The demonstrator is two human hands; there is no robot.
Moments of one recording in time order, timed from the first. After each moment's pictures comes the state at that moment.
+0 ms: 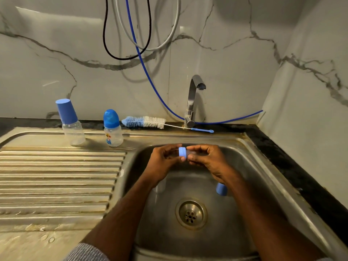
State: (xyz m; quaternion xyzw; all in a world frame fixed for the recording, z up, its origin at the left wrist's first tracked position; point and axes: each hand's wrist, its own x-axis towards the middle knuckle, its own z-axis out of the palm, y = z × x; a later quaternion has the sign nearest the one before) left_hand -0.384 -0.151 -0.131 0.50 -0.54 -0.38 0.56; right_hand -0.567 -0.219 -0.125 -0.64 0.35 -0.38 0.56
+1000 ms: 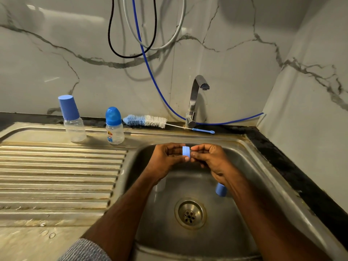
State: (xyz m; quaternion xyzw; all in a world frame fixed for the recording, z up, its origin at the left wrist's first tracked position) left_hand -0.384 -0.147 -0.123 0.48 -0.55 -0.39 0.55; right_hand -0.563 -0.206 -0.108 -0.62 0.43 -0.38 0.53
